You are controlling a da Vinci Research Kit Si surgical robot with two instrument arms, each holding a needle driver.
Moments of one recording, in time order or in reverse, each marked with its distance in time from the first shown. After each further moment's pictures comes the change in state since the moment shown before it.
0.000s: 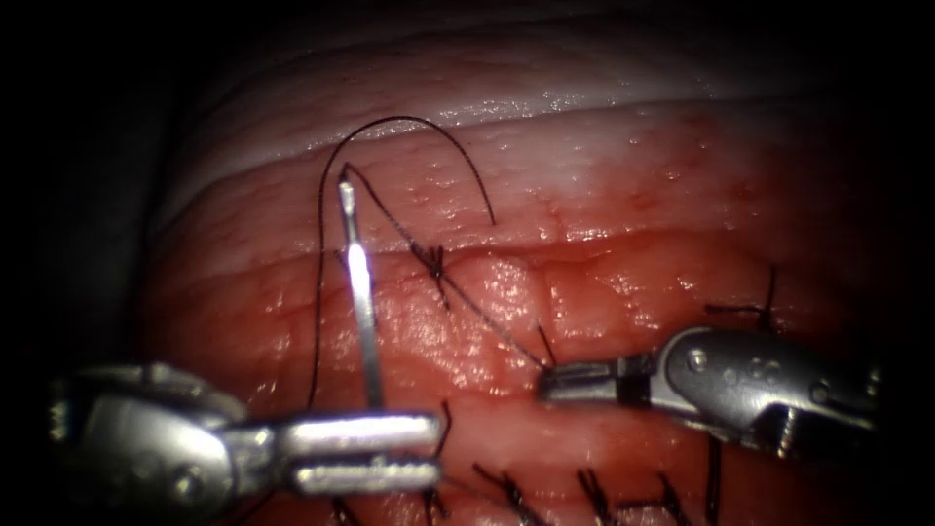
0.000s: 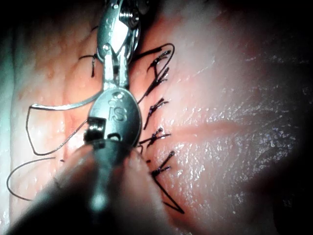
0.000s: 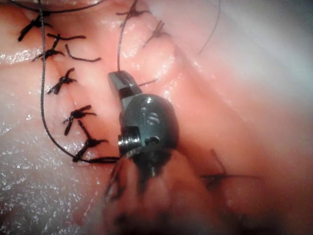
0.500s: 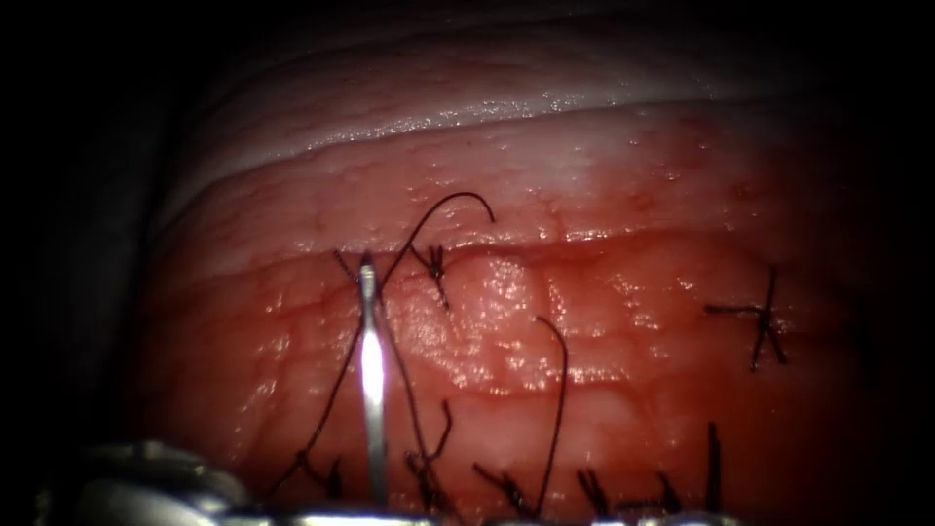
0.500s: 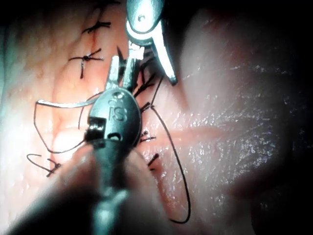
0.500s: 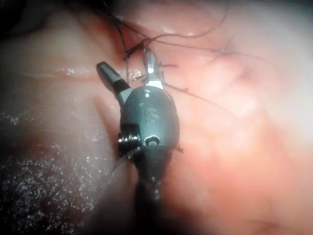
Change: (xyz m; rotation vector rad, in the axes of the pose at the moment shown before) right arm 0.006 -0.009 0.001 -0.020 0.103 -0.317; left arm 0.001 0.001 -0.002 -0.041 -0.030 -0.016
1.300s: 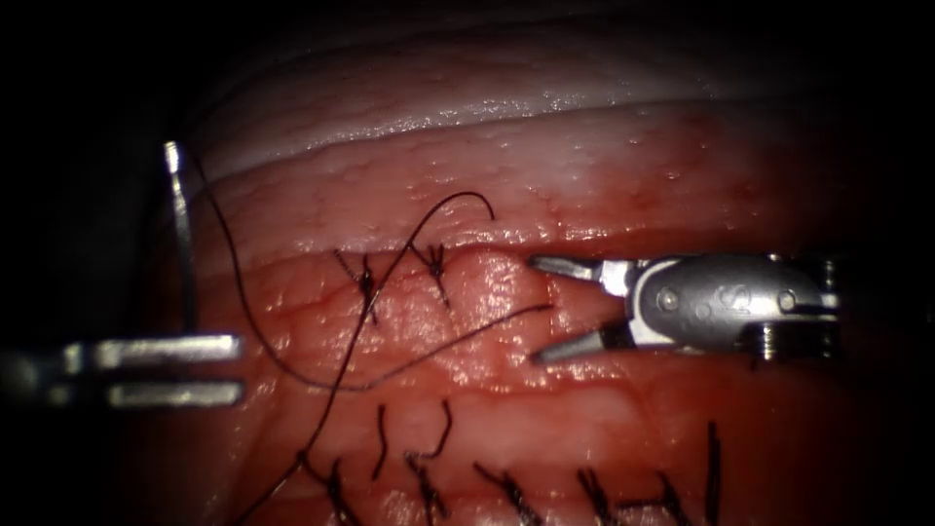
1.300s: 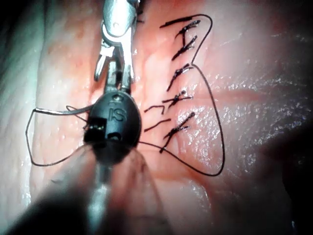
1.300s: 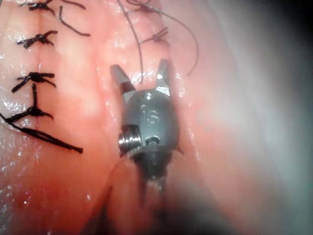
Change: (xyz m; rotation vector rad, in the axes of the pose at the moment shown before) right arm -0.011 0.014 0.002 -0.090 -0.074 -0.174; left arm -0.003 -0.005 -0.007 0.168 -0.094 -0.063
